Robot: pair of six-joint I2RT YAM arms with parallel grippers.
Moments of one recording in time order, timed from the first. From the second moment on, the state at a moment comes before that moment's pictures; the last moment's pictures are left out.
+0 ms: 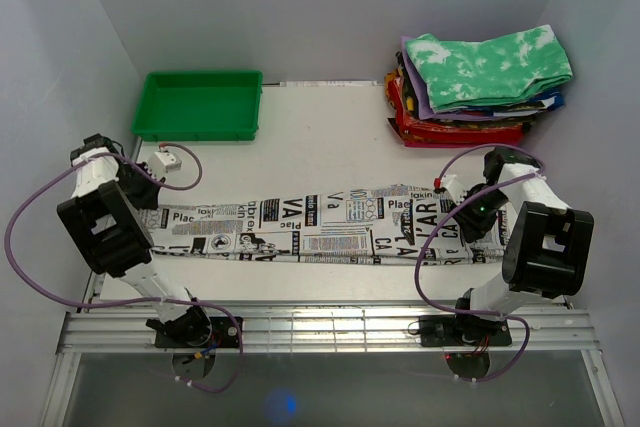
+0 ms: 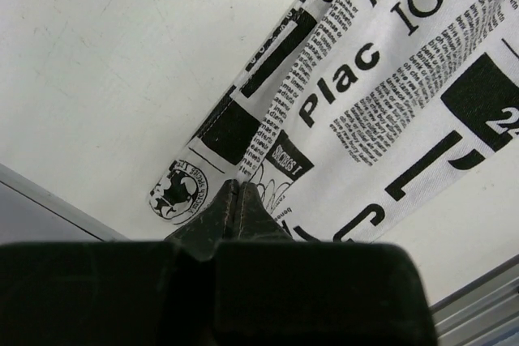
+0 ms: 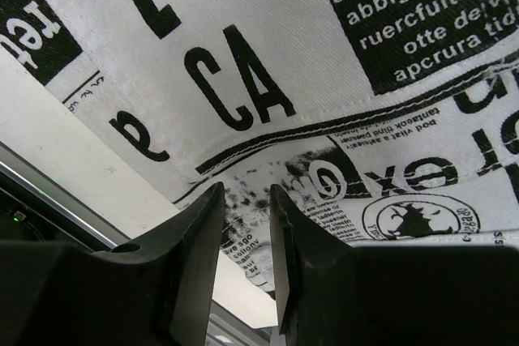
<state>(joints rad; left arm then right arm) 0.53 1.77 1.34 -1.05 0.41 1.39 -0.17 1.54 0.98 -1.04 -0.25 -1.15</state>
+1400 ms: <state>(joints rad) 0.71 1.68 1.28 -1.03 0.75 0.69 0.79 1.69 1.31 -0.79 -0.47 -0.70</state>
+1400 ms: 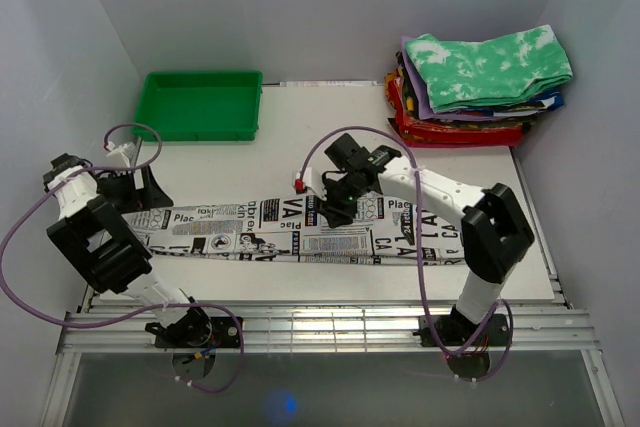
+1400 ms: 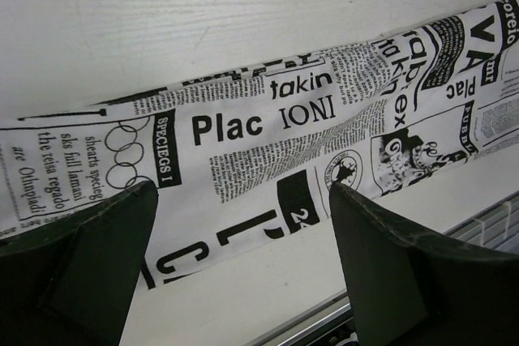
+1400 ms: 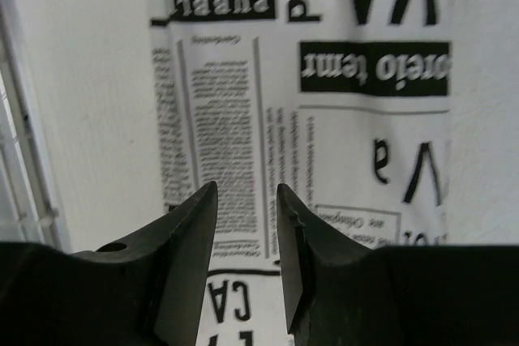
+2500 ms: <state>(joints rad) 0.70 1.78 1.13 -0.84 0.53 0.47 0.80 2.03 1.47 -0.57 -0.26 -0.76</state>
